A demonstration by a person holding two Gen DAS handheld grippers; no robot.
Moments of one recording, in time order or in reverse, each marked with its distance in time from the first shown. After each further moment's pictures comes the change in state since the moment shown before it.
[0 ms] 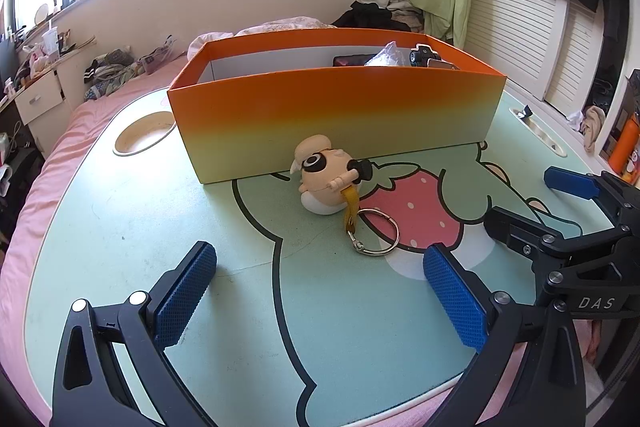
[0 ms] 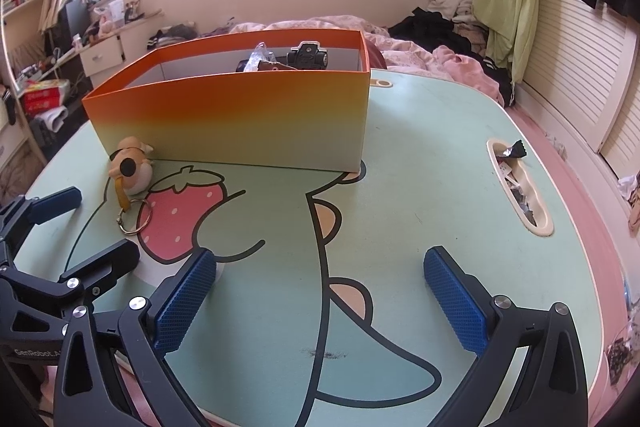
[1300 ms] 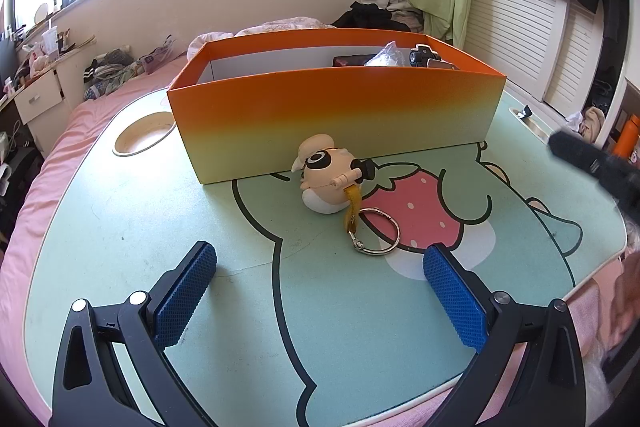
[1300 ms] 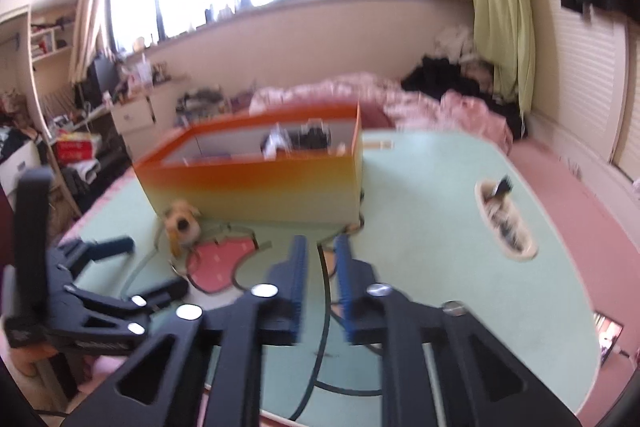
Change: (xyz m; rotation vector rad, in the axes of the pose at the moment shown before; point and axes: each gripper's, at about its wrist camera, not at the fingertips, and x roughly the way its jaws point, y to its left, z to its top) left arm -0.003 0.004 -0.002 0.002 -0.003 -0.003; right arm -0.057 -0.019 0.004 0.059 -0.261 0.145
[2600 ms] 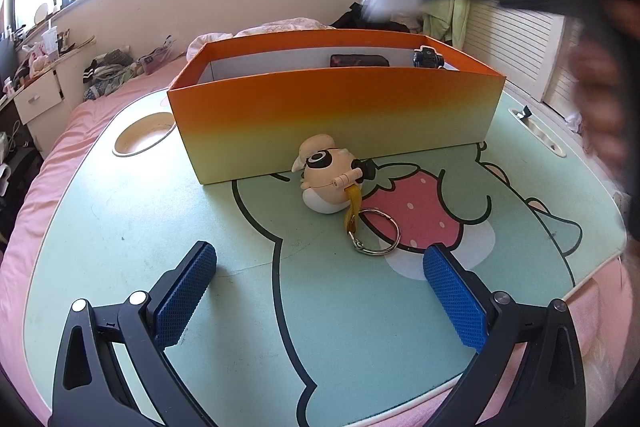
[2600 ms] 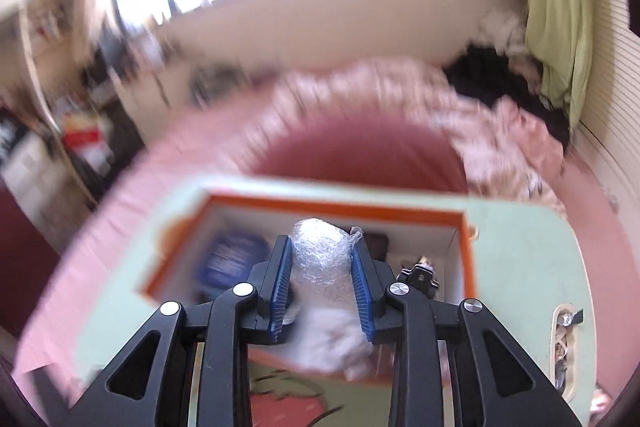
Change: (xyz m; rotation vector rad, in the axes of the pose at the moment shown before) left arm -0.002 0.003 -0.003 0.003 -0.002 -0.003; right arm 0.070 0.038 0.110 -0.014 0.098 0.114
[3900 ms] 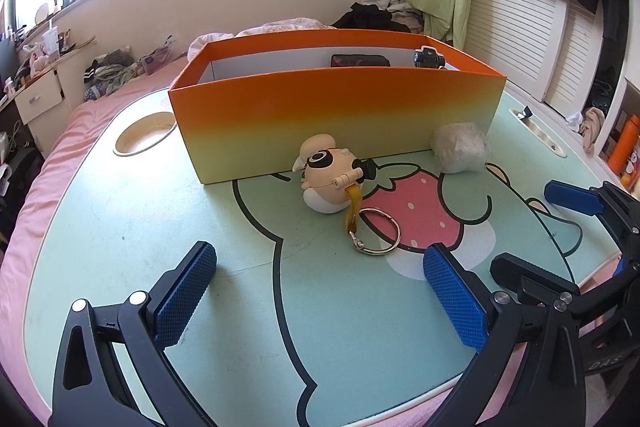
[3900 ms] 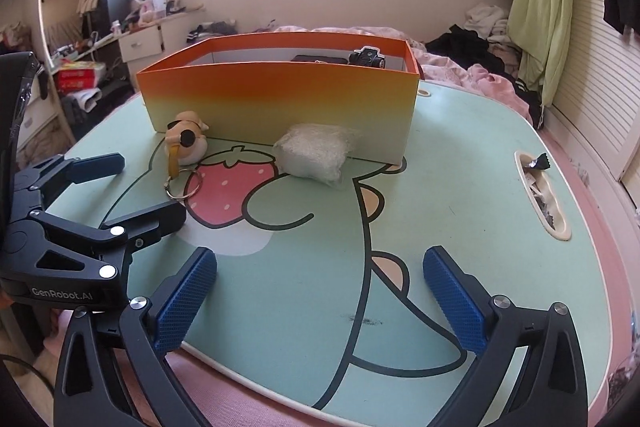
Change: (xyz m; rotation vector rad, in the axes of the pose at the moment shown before) left arm 0.000 -0.007 -0.002 0.003 -0.004 0.004; right arm -0.014 -0.009 -0.150 -0.127 0.143 -0.157
